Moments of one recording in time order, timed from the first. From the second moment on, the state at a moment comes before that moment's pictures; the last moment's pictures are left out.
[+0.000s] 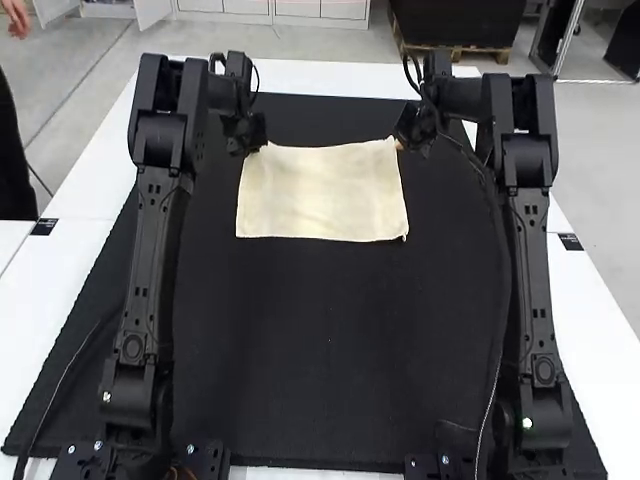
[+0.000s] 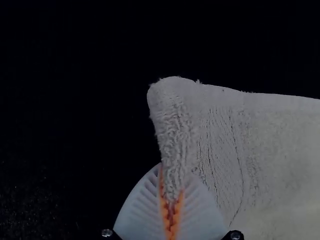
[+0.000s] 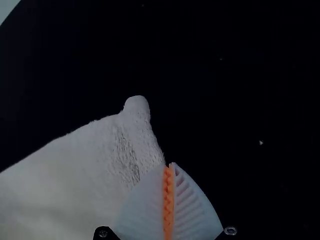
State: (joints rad) left arm -0.05 2.39 1.95 -0.36 0.07 -0.23; right arm 0.12 2.45 2.02 -0.40 -0.23 0.58
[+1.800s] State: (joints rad) left arm -0.11 2.01 1.51 -0.37 0.10 -0.24; right arm 0.11 2.10 1.64 -0.41 -0.22 0.57
